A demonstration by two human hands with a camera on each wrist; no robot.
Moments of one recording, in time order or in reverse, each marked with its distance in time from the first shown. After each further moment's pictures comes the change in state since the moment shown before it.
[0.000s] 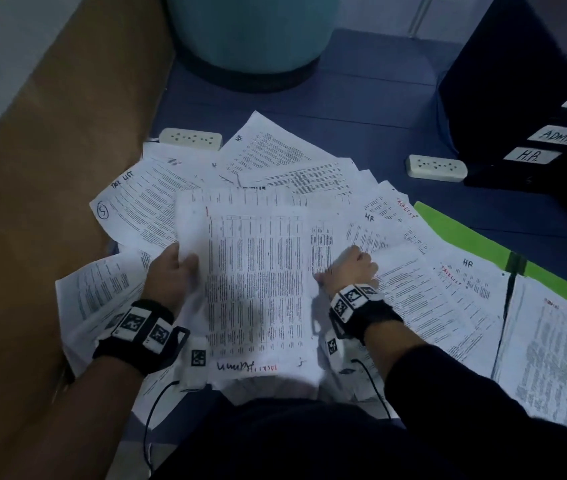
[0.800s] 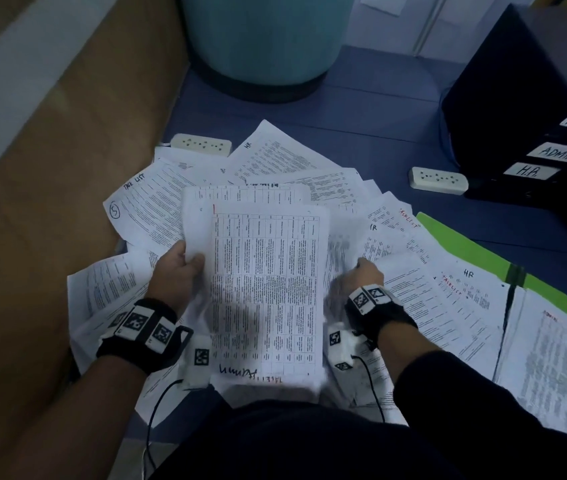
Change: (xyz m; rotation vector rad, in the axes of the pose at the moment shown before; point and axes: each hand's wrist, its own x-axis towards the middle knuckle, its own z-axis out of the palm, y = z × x) left_hand -0.008 0.008 -0.007 -0.181 -0.069 -0.023; right_hand 0.005 0.012 -0.017 0.297 -0.027 0.022
